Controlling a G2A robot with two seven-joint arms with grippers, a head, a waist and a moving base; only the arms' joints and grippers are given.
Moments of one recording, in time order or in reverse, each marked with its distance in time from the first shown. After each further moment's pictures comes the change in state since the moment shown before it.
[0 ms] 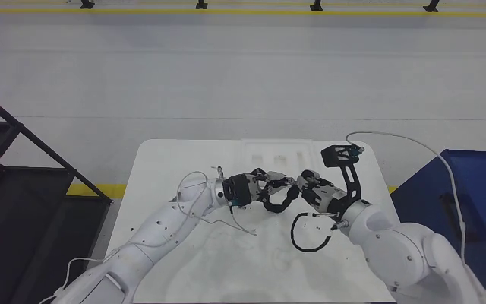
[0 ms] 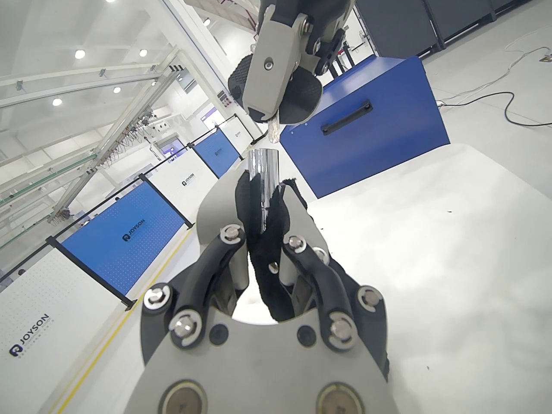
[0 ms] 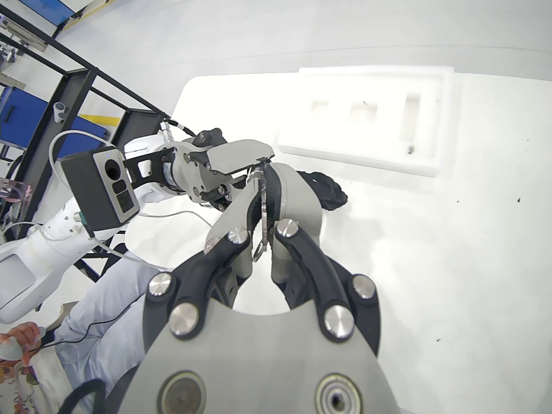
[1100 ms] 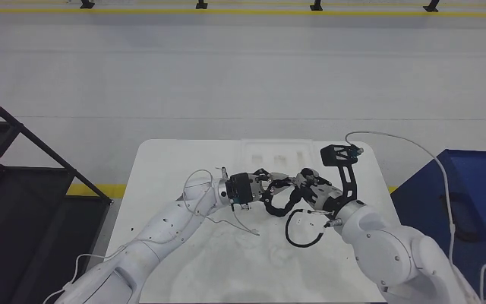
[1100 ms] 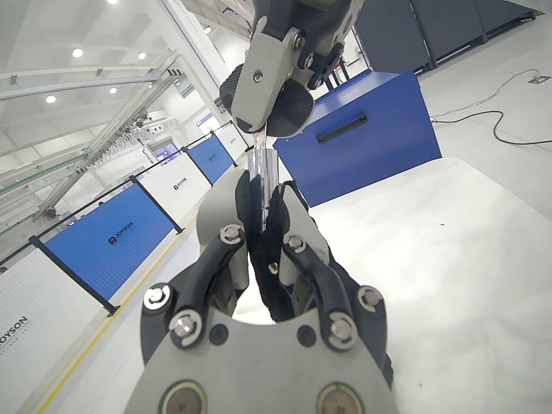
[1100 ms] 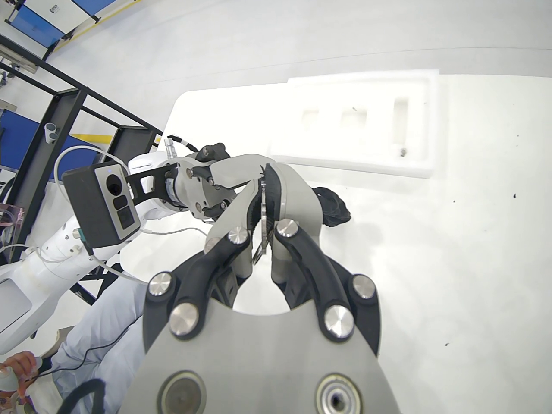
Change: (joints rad) left arm -0.023 -0.040 0.021 0.080 -0.031 -0.025 0.051; right arm 0.002 -0.036 -0.034 0.016 -0.043 0.057 -0.035
